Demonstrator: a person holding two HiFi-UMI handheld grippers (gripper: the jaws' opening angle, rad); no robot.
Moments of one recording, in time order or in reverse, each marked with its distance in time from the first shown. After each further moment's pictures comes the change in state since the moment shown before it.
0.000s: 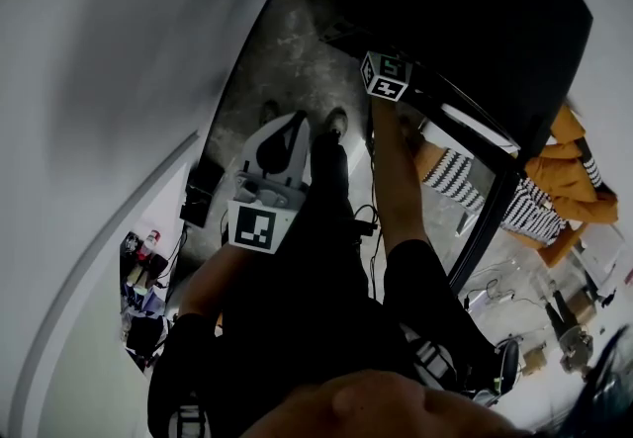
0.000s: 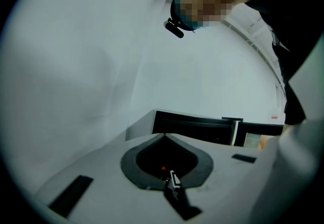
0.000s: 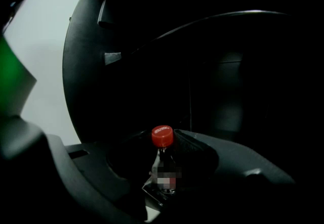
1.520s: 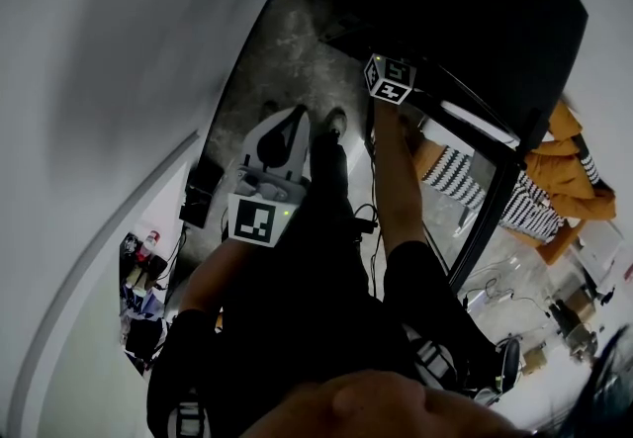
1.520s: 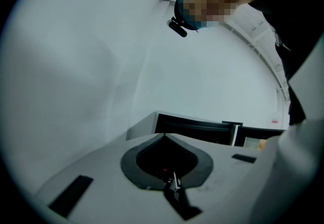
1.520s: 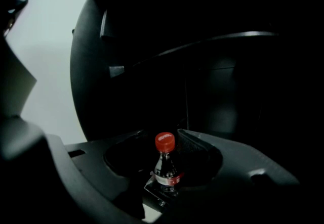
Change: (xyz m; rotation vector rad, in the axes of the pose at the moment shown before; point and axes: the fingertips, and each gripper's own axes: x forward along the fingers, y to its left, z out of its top) left arm -0.008 0.007 0.005 -0.035 -0.018 0.002; right arm -0.017 -0.002 0.013 0.046 -0.038 -0.027
